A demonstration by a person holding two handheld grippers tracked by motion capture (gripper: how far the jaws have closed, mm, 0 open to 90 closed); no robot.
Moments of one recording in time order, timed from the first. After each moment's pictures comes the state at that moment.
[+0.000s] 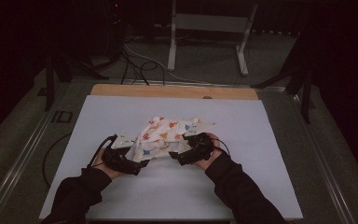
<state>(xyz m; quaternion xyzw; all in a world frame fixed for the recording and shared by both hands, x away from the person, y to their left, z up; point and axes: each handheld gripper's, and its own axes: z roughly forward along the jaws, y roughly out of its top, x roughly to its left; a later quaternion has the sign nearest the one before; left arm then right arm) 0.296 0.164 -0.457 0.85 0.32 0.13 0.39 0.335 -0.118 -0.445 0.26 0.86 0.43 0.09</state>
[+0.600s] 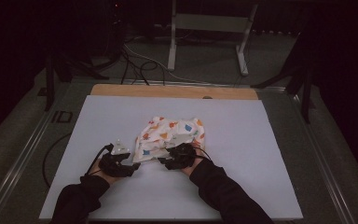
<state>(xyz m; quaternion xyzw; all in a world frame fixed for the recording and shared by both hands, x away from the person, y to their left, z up) 0.303 0.180 -0.509 0.85 0.39 0.12 0.32 0.337 -0.075 -0.498 0.22 0.89 0.39 0.11</state>
